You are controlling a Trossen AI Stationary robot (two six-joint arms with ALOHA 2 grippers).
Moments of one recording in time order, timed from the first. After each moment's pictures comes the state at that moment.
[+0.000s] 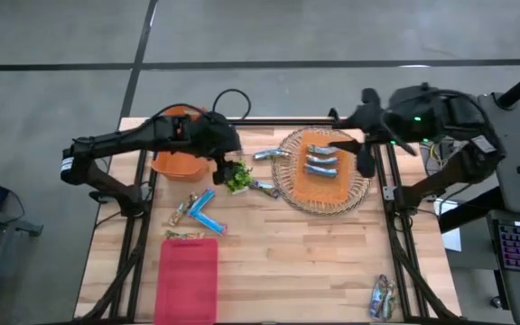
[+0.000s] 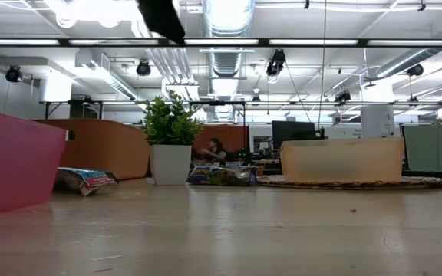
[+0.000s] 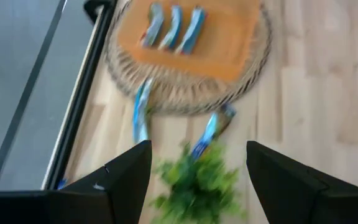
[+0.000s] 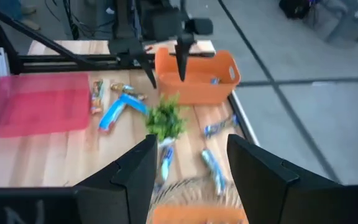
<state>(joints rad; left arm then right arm) 0.19 1.40 1.53 -0.93 -0.08 0.12 0.00 1.36 2.08 -1.28 0.20 0.03</state>
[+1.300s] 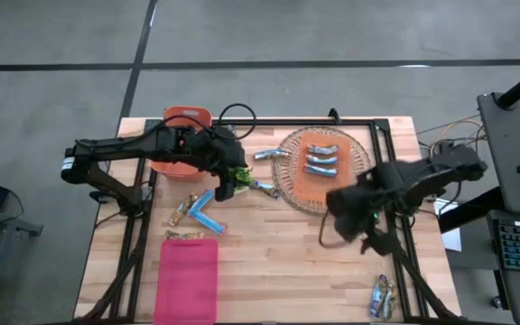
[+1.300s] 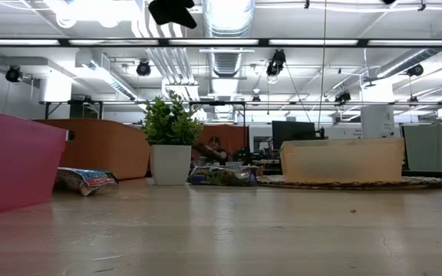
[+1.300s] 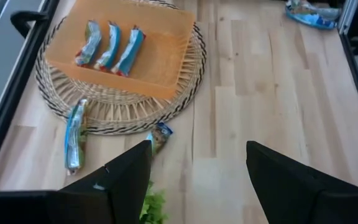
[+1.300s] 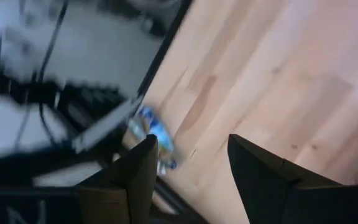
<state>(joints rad) 0.08 1.41 1.53 -0.87 0.04 -0.01 0.32 1.40 1.45 -1.38 -0.56 -0.11</state>
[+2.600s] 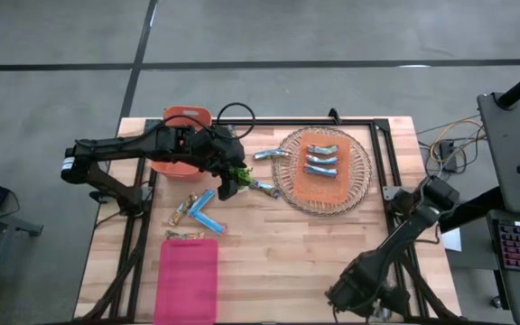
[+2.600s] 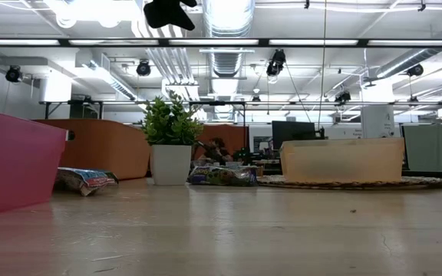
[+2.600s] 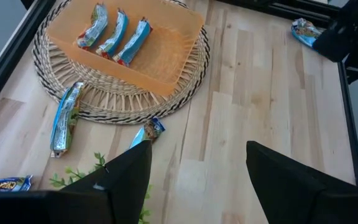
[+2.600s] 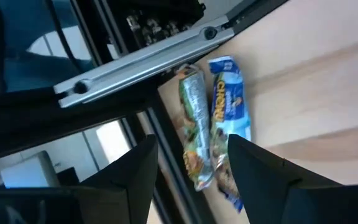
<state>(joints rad) 0.08 1.41 1.53 -0.88 0.03 -0.17 0.82 1.83 1.29 -1.11 -0.71 -0.22</state>
